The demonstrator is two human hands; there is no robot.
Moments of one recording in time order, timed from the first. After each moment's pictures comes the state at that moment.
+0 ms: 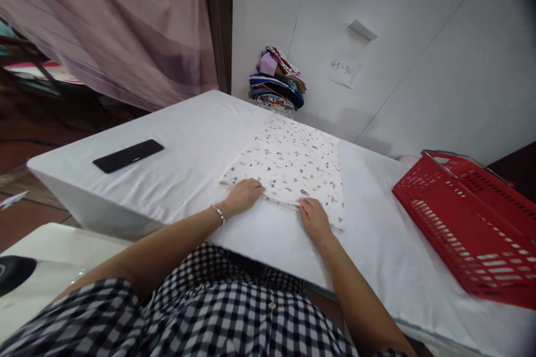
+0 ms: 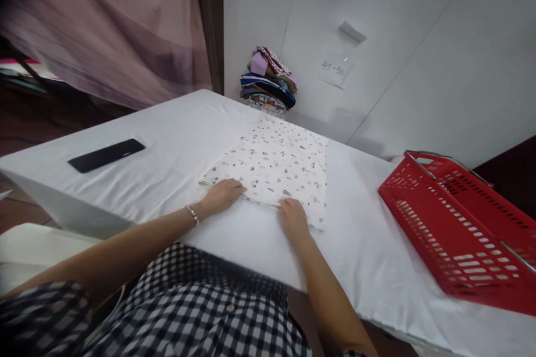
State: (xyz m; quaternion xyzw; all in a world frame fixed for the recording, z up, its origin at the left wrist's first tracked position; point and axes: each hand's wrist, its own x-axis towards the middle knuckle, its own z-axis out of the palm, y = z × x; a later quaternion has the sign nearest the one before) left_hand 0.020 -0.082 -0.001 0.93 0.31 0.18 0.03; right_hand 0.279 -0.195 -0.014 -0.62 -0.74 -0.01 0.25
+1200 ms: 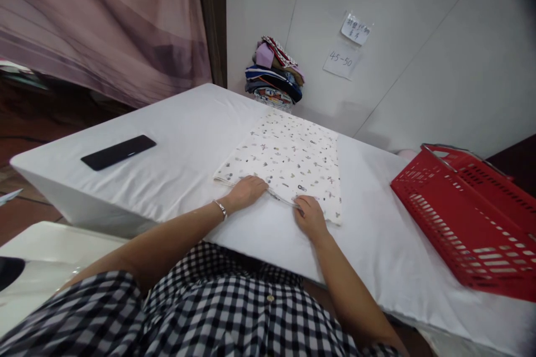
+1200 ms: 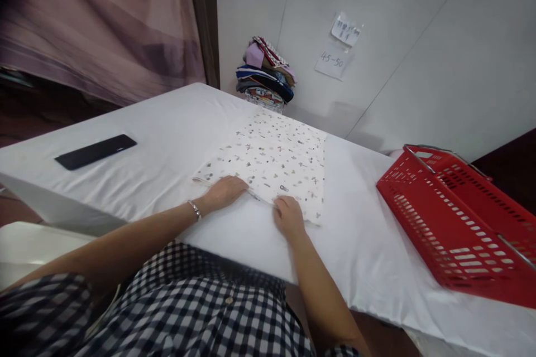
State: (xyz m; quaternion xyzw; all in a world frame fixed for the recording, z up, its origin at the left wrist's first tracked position) left_hand 0.041 -0.080 0.001 0.94 0.27 0.18 0.03; right_hand 0.276 -0.200 -0.021 -0.58 -0.75 -0.04 0.31
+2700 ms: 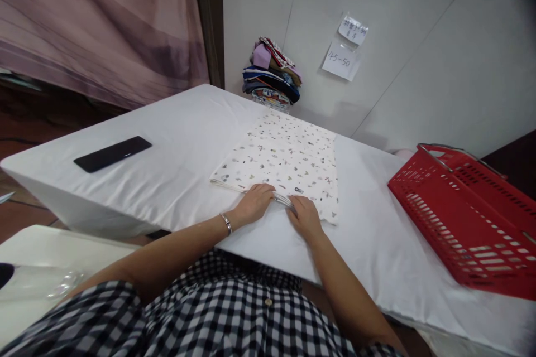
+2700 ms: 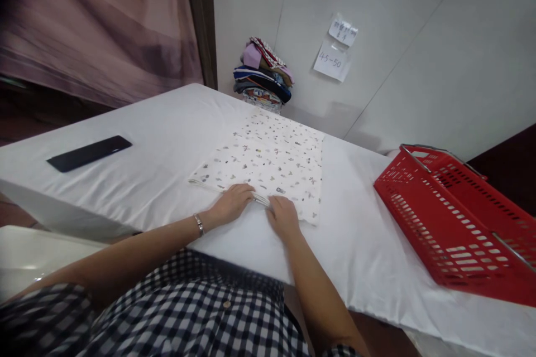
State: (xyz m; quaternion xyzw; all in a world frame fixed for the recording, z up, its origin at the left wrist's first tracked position) left_hand 0.067 -0.116 -0.001 0.92 0.26 0.27 0.08; right_hand 0.268 -0.198 -0.019 -0.59 -0.77 -0.05 0.24
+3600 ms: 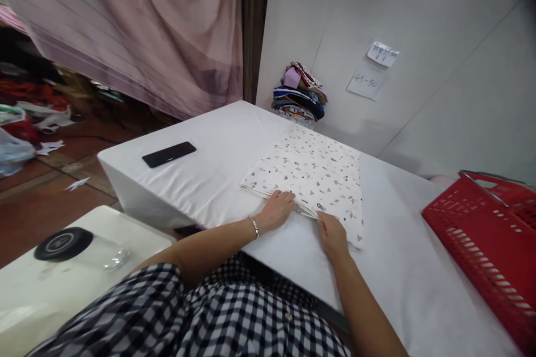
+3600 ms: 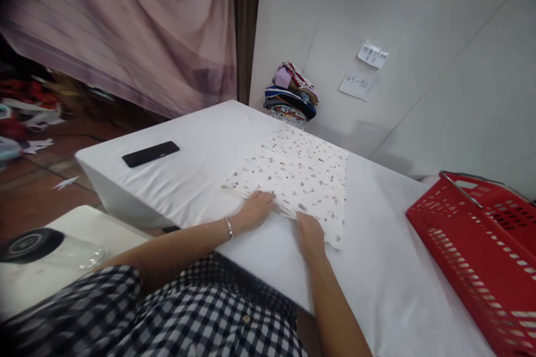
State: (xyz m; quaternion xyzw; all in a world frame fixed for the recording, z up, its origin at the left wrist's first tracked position) left_hand 0.068 -0.114 -0.010 0.93 0.32 0.18 -0.04; right_hand 0.290 -0.201 -0.040 -0.59 -0.74 -0.08 0.32
